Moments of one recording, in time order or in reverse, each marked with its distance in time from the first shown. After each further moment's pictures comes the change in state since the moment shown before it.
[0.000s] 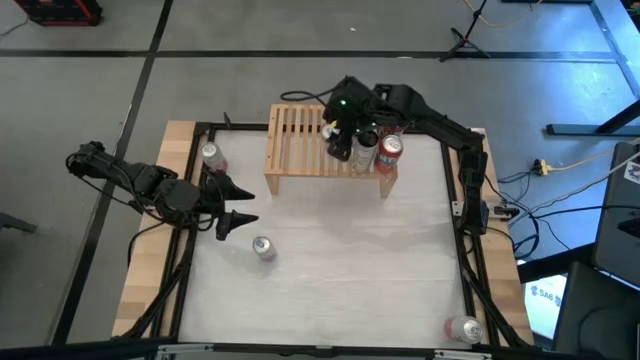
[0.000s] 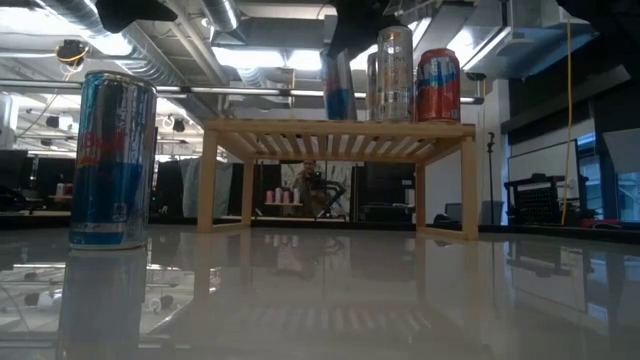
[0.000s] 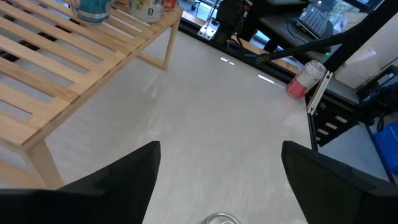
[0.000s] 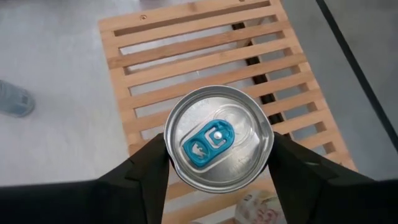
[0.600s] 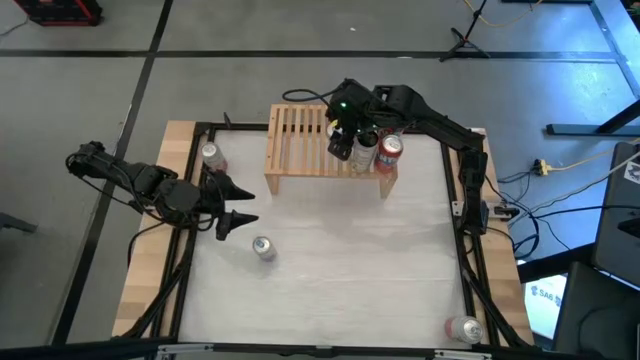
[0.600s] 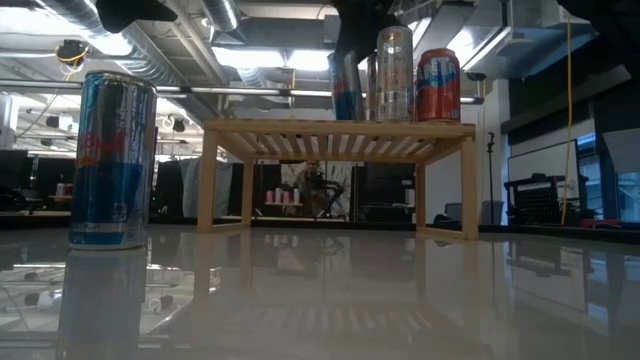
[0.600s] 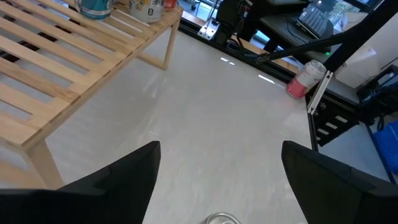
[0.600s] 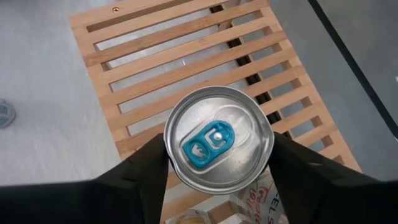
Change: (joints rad) left arm 0.000 0.000 0.000 0.000 0.000 0.002; right arm 0.008 0.000 0.000 -0.047 0.079 0.107
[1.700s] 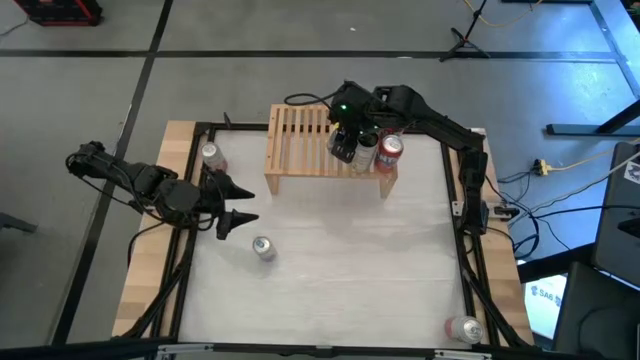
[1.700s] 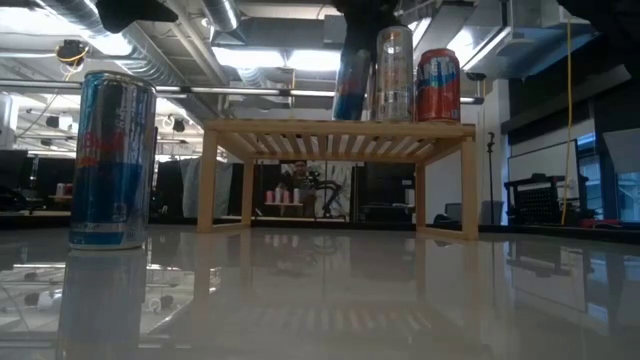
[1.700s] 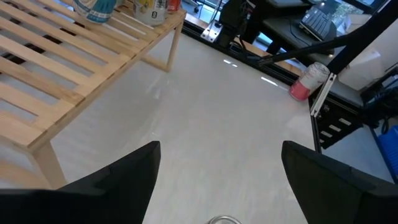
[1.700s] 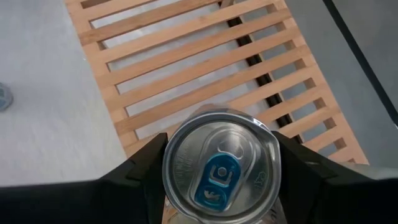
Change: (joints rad) left arm 0.000 0.000 0.000 0.000 -0.016 0.001; right arm 0.000 -0.001 0.000 -0.060 -0.003 0.009
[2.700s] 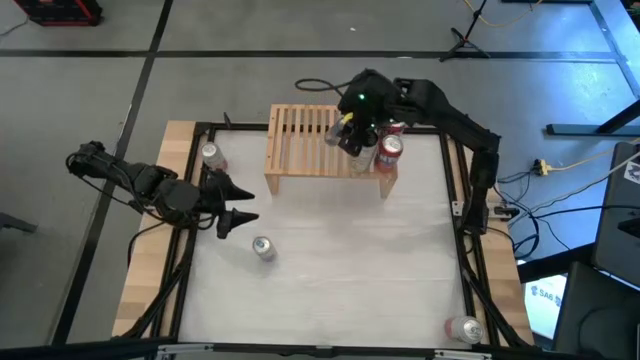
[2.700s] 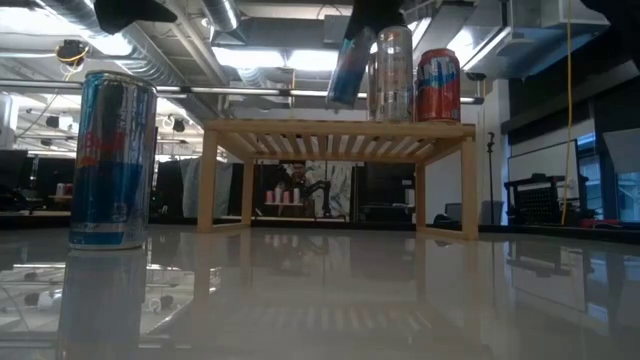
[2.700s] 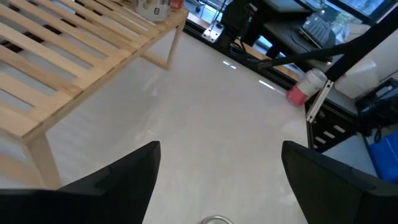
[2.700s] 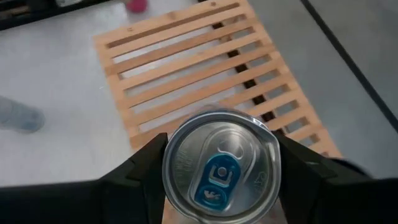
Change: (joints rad) left arm 0.000 0.000 0.000 0.001 0.002 -0.057; right arm -0.004 -0.085 -0.001 0.055 -0.046 -0.011
